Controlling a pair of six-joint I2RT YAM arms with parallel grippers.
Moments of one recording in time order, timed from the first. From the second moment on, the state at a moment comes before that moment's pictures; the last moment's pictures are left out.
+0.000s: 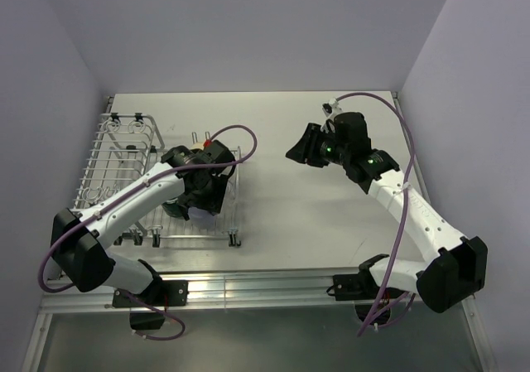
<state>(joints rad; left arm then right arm) -0.75 1.42 1.26 -1.21 -0.23 -0.51 0.40 1.19 1.05 -0.39 -0.31 0.62</state>
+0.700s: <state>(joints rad) -0.75 1.43 1.22 -1.18 -0.23 -0.52 0.40 1.20 1.04 -0.38 -0.31 0.62</state>
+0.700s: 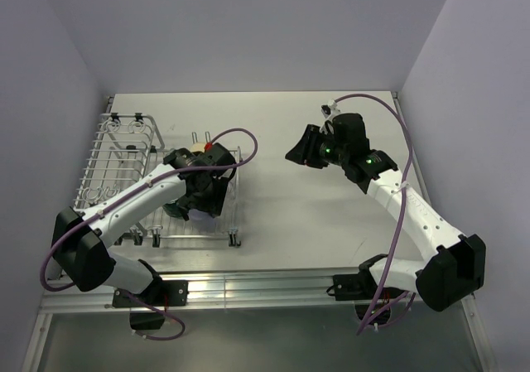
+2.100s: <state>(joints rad) -0.77 1.33 1.57 -1.15 -0.35 -0.50 0.40 1.18 1.09 -0.47 -0.26 0.58</state>
